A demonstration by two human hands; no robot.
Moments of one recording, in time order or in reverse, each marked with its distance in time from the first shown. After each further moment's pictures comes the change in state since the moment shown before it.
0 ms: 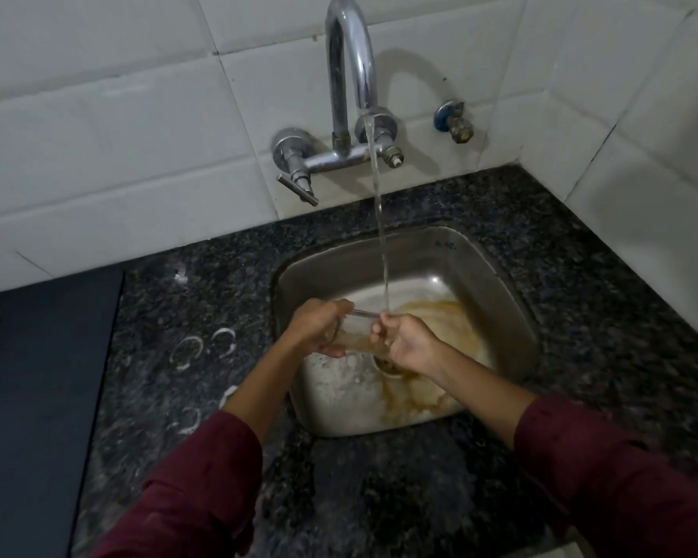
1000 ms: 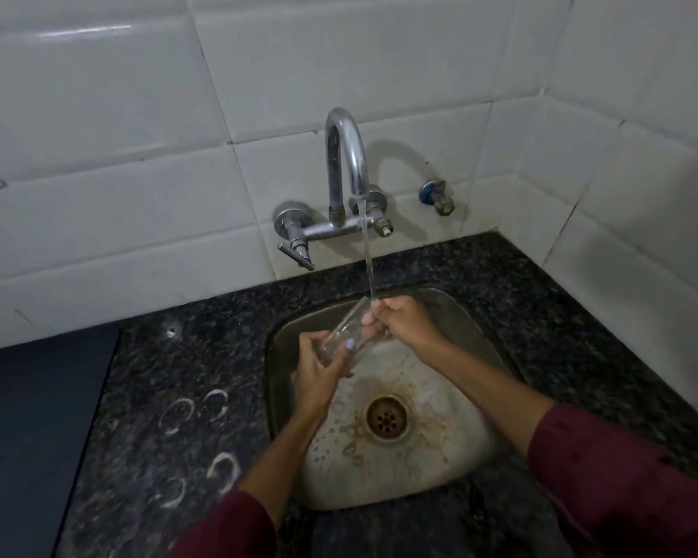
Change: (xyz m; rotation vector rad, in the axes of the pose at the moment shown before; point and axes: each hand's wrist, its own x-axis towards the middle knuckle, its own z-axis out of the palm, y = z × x) left_hand -0.013 -0.007 0.025 -0.366 0.173 0.631; right_hand -0.027 -0.087 0.036 -0.827 0.003 -0.692
